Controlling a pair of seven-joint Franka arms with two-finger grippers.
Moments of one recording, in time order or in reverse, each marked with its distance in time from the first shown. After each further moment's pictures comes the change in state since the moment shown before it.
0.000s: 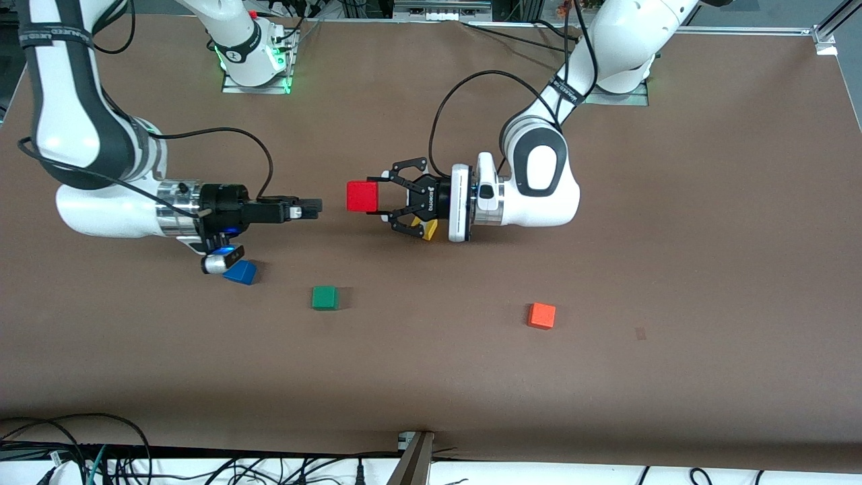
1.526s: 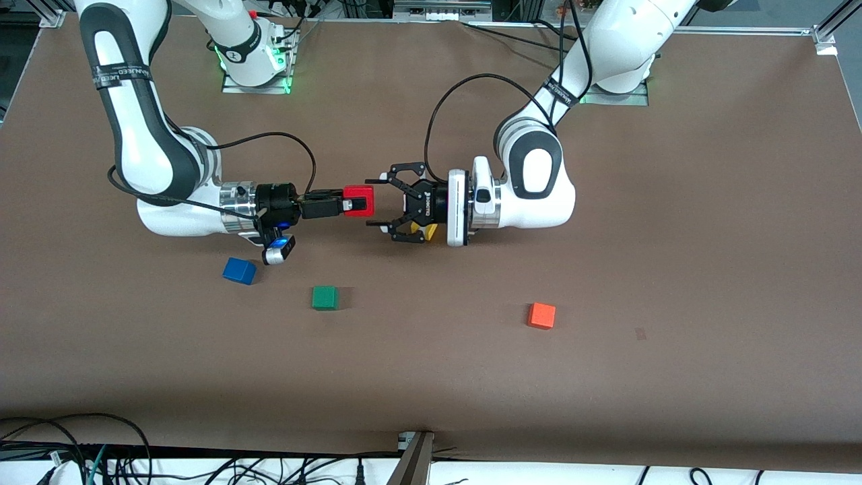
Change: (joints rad) left arm -0.001 0.019 0.006 0.028 -0.038 0.013 0.004; right arm 0.073 0.039 0.007 -0.108 0.124 0.004 -0.084
